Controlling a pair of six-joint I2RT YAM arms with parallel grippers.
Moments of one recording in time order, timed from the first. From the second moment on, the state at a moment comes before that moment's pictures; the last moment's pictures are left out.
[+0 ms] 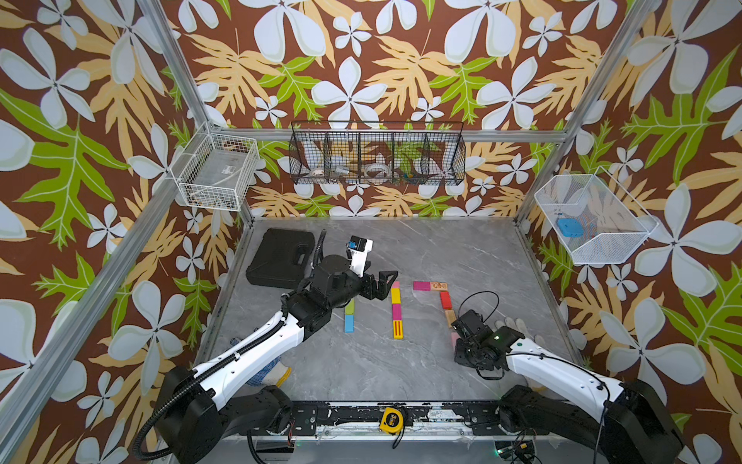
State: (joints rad) left arm -0.66 1.20 0.91 0.00 0.13 -0.36; right arm 0.59 1.09 0.48 -0.76 0.15 0.82
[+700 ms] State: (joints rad) left arm -0.66 1.19 0.91 0.00 0.13 -0.36; right arm 0.54 1.17 0.49 -0.67 0.22 0.78
